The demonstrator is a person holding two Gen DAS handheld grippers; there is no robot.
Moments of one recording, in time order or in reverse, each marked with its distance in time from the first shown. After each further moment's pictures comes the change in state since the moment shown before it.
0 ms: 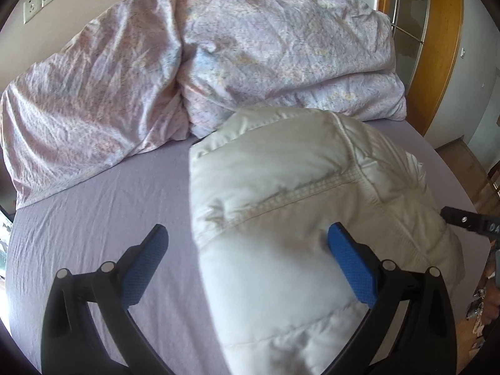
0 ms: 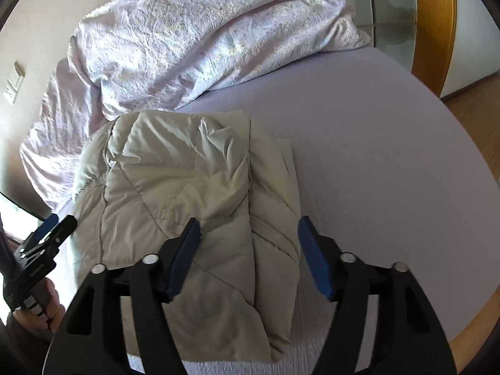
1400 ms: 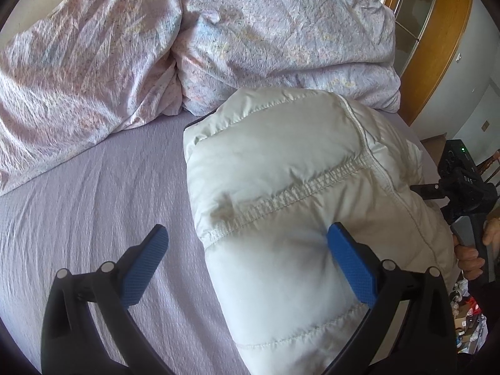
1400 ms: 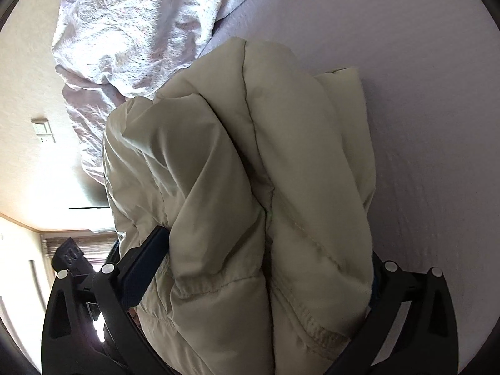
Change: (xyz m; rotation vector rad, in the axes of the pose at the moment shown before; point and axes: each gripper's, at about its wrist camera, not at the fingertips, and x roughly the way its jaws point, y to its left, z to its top) left arm 0.017 0.031 0.008 -0.038 0.123 -0.132; right arm 0.115 -0.032 0.022 0.259 0.432 0.453
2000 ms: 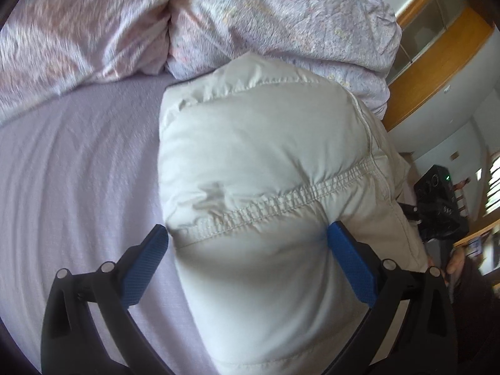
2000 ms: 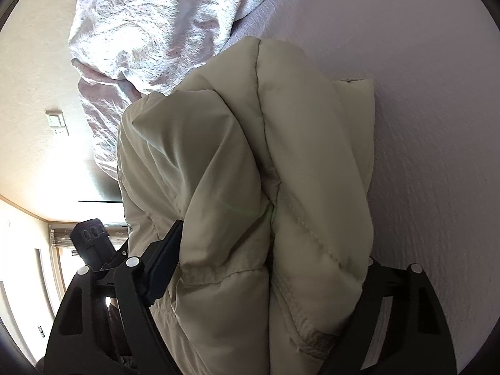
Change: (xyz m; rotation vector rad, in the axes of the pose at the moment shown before) left arm 0.039 0.029 -0.003 -0.184 0.099 -0.246; right arm -0.005 -0.005 -0.010 -0.053 -0.018 0.051
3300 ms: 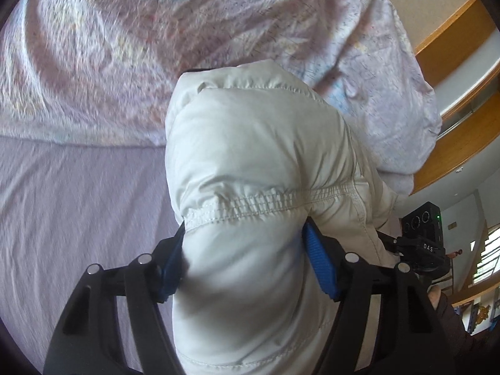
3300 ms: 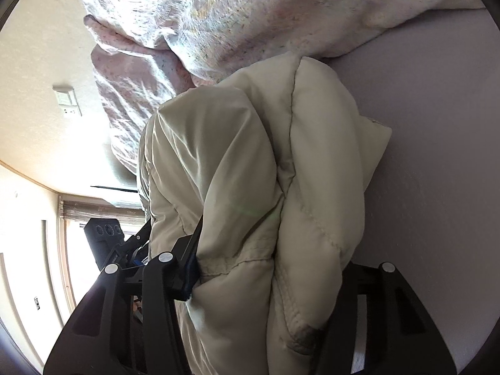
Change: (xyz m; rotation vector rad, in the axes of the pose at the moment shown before) left arm -0.067 0.133 0.073 -0.220 -0.165 0.043; right arm 0.102 0.110 0.044 -0.132 0.059 0.084
